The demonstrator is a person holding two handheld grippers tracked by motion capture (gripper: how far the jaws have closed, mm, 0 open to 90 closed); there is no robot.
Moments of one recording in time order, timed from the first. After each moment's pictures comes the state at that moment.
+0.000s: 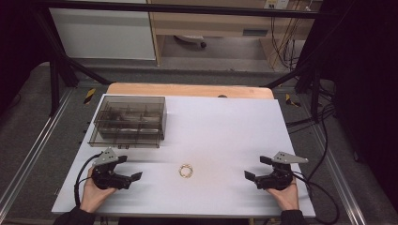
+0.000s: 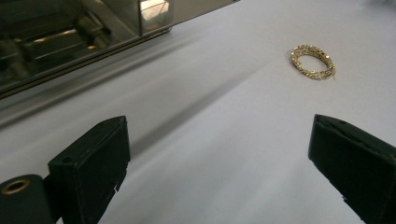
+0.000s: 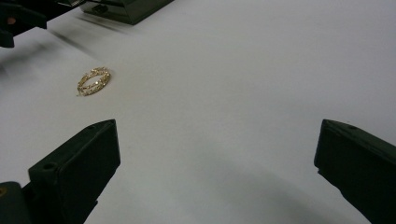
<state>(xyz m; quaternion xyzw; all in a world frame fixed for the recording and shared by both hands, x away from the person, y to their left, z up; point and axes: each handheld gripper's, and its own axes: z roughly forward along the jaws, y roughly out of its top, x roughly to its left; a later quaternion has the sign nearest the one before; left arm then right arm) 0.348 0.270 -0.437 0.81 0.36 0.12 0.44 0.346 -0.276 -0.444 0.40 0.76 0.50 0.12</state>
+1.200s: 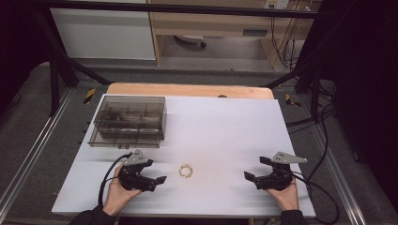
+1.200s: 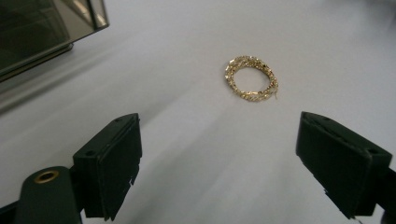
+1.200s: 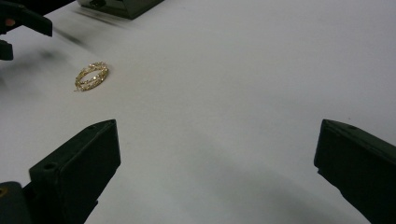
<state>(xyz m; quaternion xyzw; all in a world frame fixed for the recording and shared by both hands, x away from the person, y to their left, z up) 0.348 0.191 -0.431 0.84 0.33 0.08 0.42 0.346 -0.275 -0.445 0.40 0.76 0.49 0.12</state>
